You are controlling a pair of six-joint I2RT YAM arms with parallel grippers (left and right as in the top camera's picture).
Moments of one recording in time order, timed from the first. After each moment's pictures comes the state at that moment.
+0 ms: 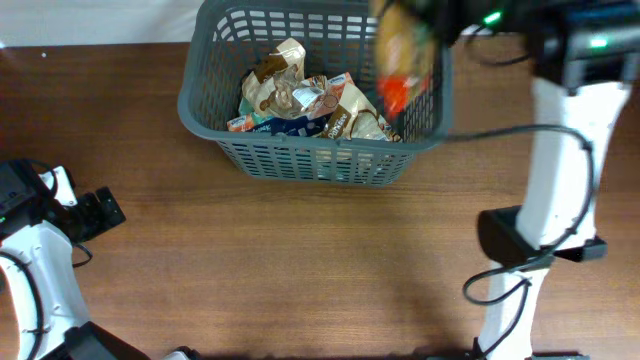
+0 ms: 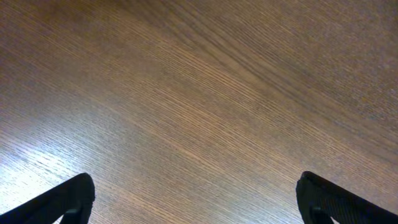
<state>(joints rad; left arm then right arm) 0.64 1.46 1.10 -0.82 0.03 0.11 0.17 2.22 3.09 -1.41 -0.80 -0.33</state>
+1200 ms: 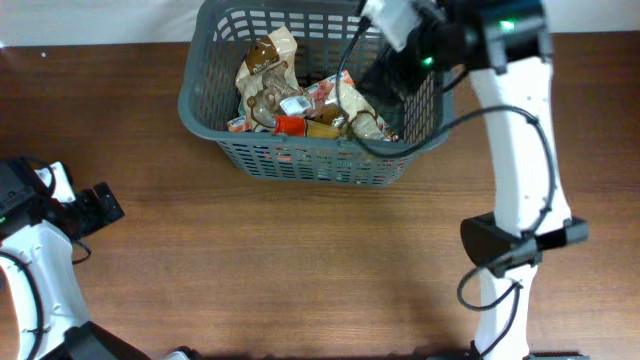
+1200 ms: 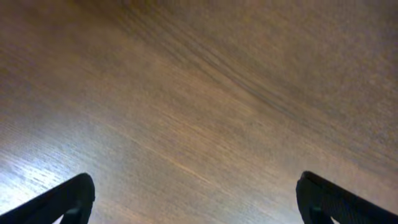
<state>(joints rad) 0.64 1.46 1.10 -0.77 0.05 0.11 0.26 2.20 2.86 -1.55 -0.34 -0.57</state>
